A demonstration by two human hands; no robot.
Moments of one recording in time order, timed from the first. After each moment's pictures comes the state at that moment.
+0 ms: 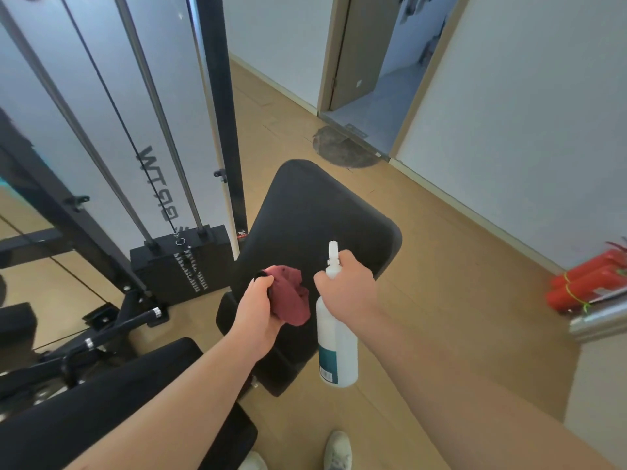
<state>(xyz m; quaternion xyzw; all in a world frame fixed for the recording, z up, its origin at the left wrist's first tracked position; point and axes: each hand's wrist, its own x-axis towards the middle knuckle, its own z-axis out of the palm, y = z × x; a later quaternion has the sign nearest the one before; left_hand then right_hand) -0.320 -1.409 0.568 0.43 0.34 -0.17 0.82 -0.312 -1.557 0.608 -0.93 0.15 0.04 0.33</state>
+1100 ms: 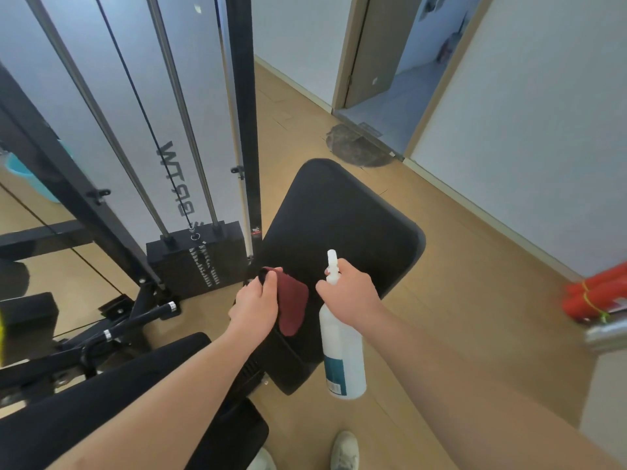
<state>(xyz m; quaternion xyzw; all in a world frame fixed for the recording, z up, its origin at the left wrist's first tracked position) -0.313 -1.359 0.550 0.81 0.19 -0.14 0.54 -0.301 -1.531 0.590 -0.93 0.12 0.14 0.31</state>
